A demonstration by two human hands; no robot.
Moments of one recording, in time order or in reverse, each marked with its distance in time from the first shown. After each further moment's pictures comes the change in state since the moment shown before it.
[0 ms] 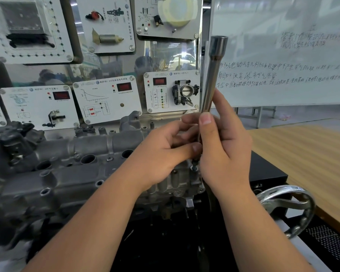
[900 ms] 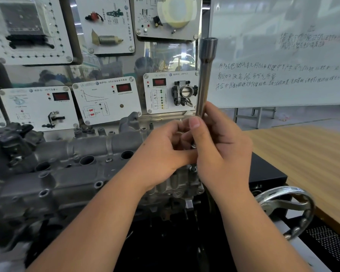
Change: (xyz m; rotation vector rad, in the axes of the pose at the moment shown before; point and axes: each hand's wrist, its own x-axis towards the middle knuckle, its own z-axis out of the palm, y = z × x) left_hand 0.006 -0.003 0.001 0.067 0.074 -0.029; right_hand -0.001 0.002 -0.001 -0.091 0.024 -0.040
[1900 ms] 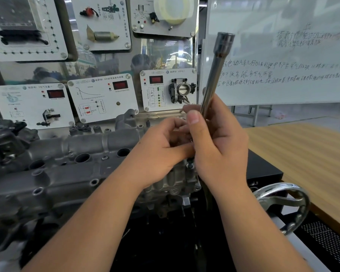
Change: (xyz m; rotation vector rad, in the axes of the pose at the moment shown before) left_hand -0.001 0.001 0.001 0.012 -0.011 0.038; right_hand 0.004 -0.005 -0.002 0.014 -0.036 0.014
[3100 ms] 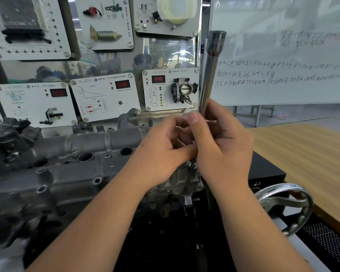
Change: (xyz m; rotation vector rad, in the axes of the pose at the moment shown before) left_hand -0.004 0.000 0.001 0.049 0.051 0.062; right_hand -0.002 0.002 0.003 -0.044 0.056 -0.018
